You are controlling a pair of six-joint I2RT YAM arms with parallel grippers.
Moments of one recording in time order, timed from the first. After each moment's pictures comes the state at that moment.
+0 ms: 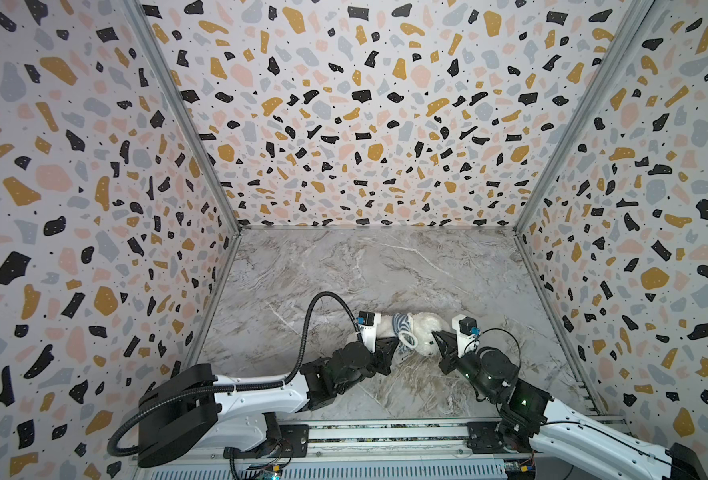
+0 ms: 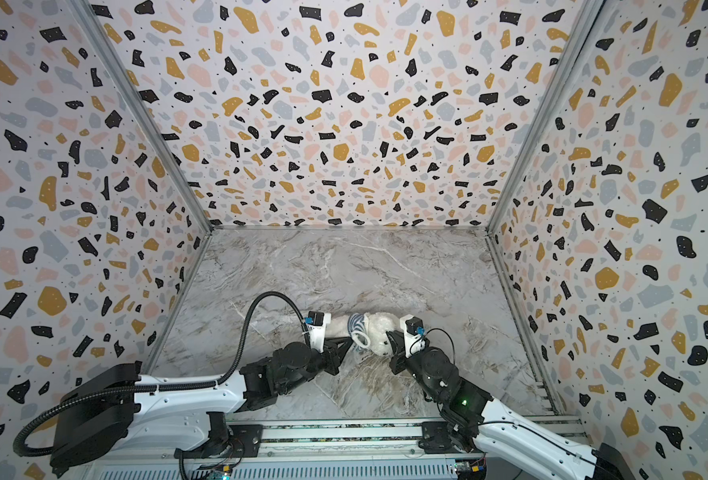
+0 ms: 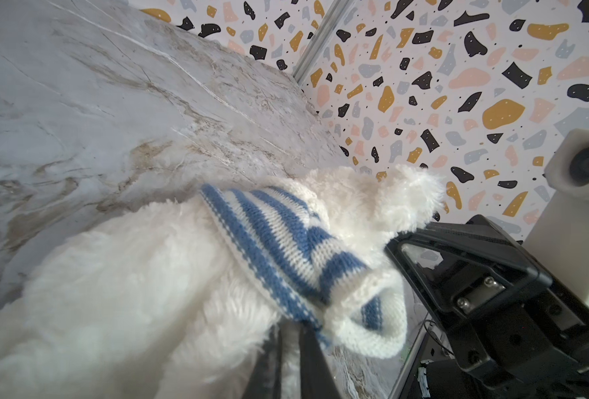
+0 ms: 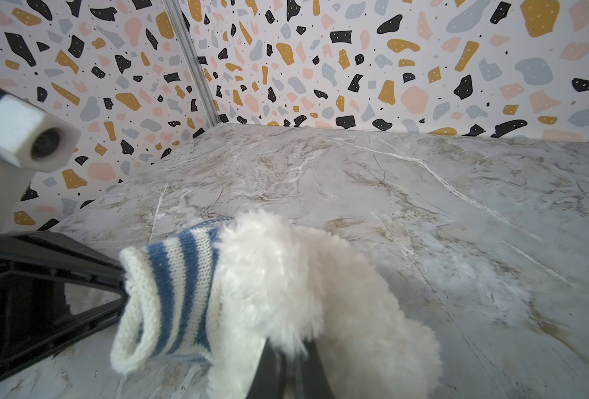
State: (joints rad) left arm -1.13 1.24 0.44 0.49 -0.24 -0.75; right arm 0.93 0.52 0.17 0.18 0.30 0.26
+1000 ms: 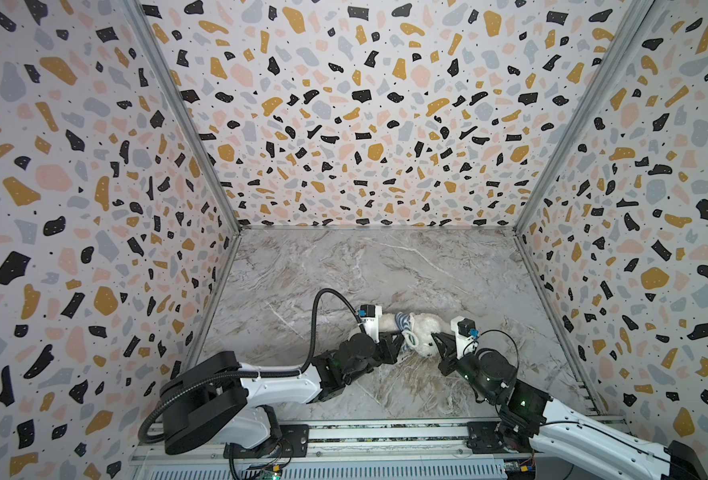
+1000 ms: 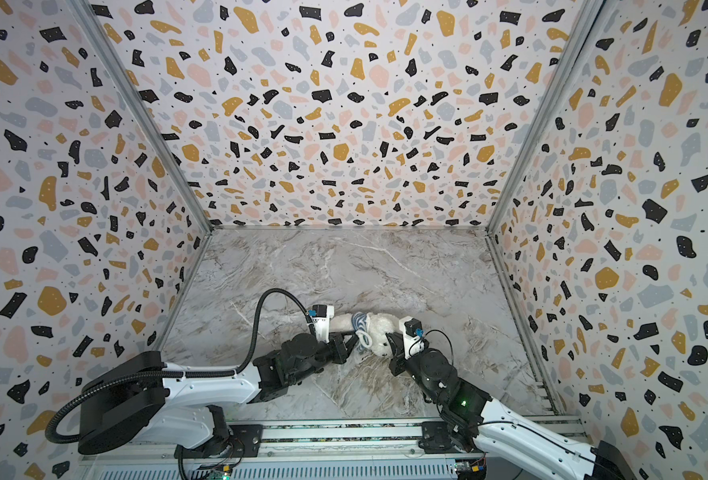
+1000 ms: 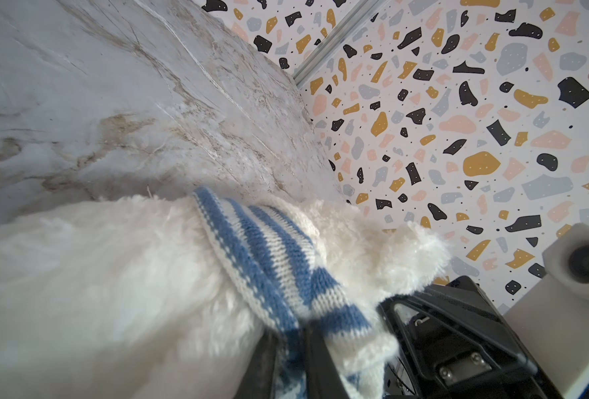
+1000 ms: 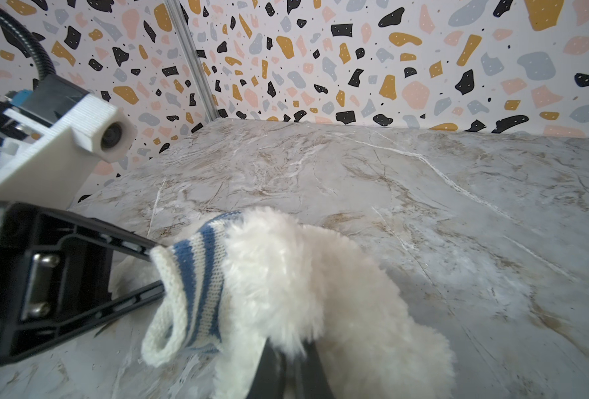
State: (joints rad) left arm -1.08 1.38 0.50 0.60 -0.16 -0.91; right arm 0.95 0.52 0.15 0.18 0.31 0.26
